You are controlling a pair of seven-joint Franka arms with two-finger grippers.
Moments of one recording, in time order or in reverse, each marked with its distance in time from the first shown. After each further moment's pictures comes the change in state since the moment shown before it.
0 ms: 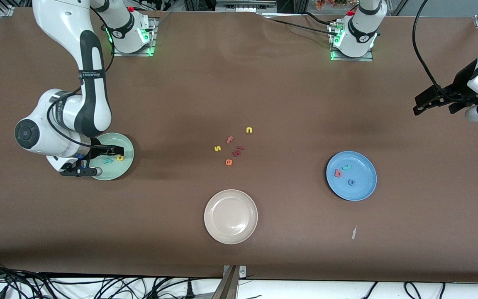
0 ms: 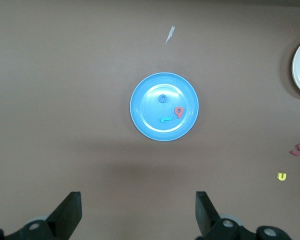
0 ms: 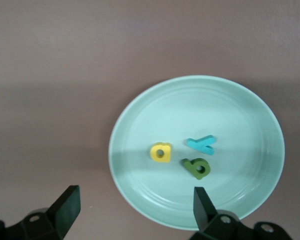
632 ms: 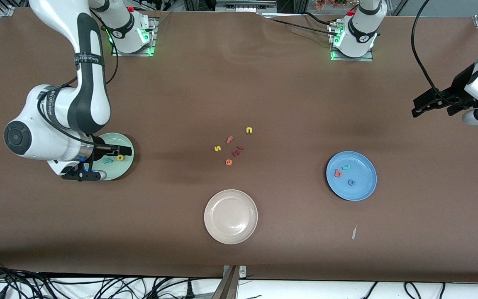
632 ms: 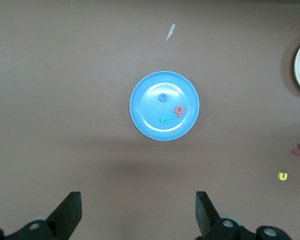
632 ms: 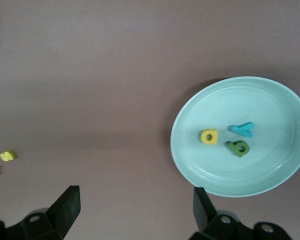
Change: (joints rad) left arm 0.000 0.013 0.000 0.004 0.000 0.000 0.000; right arm 0.014 -0.001 0.000 0.224 0.001 -0.255 0.163
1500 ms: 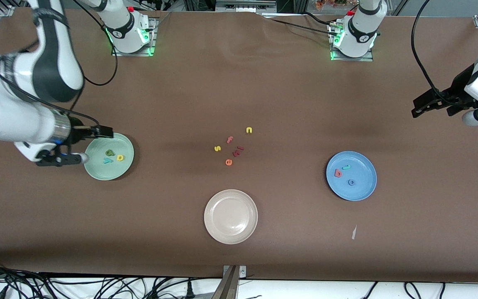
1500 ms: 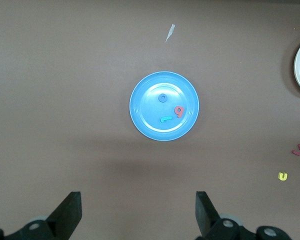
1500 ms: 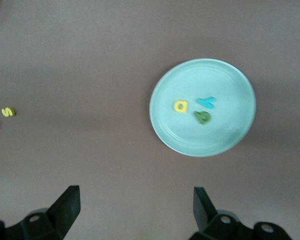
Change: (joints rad) left arm 0.000 0.003 0.000 0.003 0.000 0.000 0.000; right arm -0.500 -0.305 0.571 -0.007 -0.409 -0.107 0.087
